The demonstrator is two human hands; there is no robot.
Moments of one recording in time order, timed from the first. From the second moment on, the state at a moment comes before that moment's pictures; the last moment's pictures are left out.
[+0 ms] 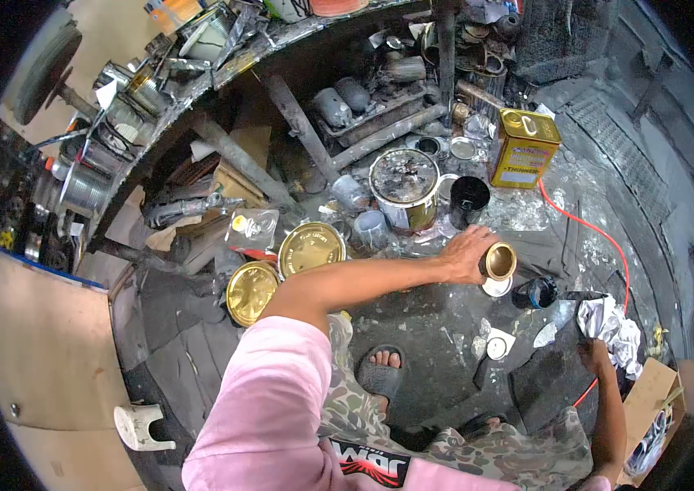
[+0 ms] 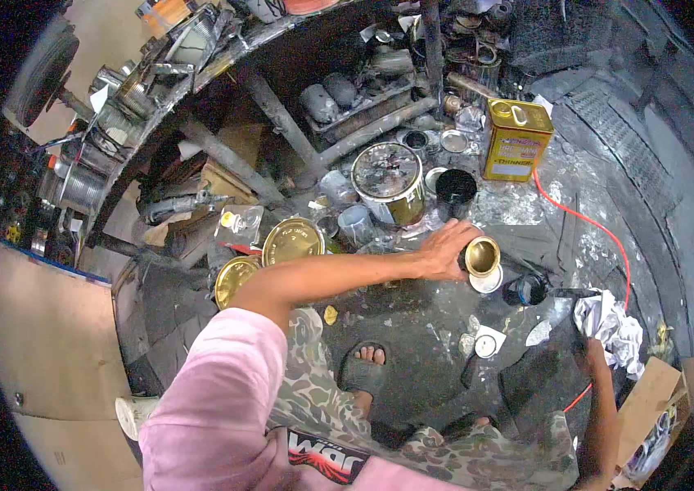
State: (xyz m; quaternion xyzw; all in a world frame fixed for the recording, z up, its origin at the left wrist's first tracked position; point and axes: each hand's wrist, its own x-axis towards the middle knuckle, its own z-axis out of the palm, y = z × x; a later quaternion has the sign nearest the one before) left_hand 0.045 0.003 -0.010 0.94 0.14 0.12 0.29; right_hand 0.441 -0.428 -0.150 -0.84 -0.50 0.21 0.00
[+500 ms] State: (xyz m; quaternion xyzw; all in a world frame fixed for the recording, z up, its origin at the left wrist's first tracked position) left_hand 0.050 0.004 -0.011 0.88 0.10 0.16 0.43; right_hand 0.435 -0.427 -0.150 -0.84 -0.46 0.28 -0.03
